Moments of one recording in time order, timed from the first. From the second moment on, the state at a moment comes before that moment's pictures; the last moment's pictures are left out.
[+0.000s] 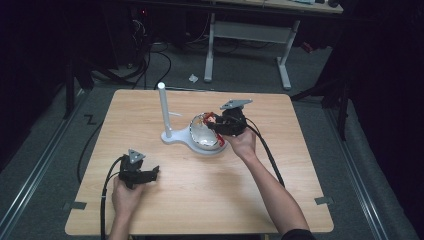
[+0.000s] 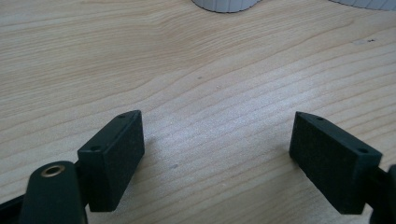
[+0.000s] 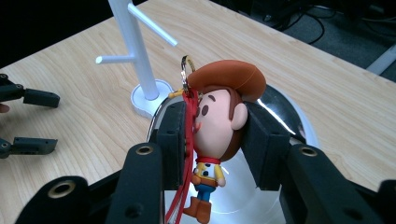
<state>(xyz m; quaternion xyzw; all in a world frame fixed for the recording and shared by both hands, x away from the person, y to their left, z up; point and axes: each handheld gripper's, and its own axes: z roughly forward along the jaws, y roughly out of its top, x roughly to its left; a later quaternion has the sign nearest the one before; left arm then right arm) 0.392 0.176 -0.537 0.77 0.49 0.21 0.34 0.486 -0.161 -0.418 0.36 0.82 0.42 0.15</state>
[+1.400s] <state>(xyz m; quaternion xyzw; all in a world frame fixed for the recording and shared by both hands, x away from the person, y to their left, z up) 0.392 0.176 -0.537 0.77 0.49 0.21 0.34 0.501 -0.138 -0.446 0.37 0.84 0.37 0.16</state>
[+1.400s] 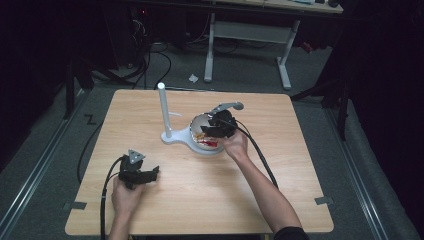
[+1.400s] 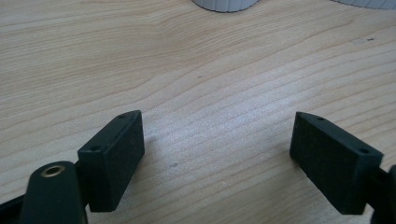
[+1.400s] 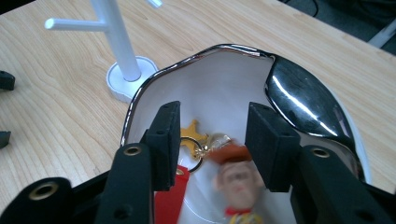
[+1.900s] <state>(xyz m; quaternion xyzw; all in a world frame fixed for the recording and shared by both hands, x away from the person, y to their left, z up) 0.392 0.176 -0.537 0.77 0.49 0.21 0.34 0.488 -0.160 -0.425 0.38 0.81 0.42 0.16</state>
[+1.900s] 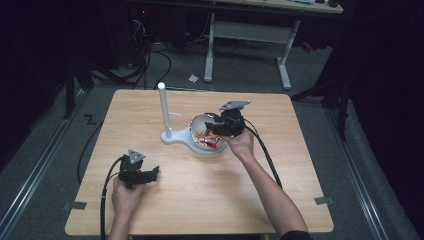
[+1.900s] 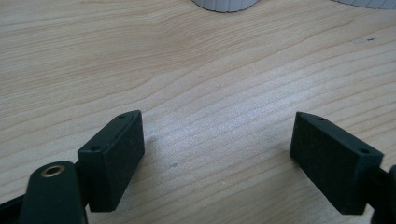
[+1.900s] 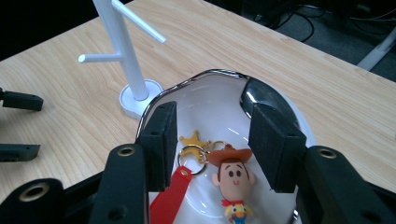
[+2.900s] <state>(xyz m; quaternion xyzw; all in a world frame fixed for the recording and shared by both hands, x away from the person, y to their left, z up) 0.392 0.176 -0.537 0.78 0.49 0.21 0.34 0.466 -0.217 -0.402 0.40 0.78 0.44 0.20</state>
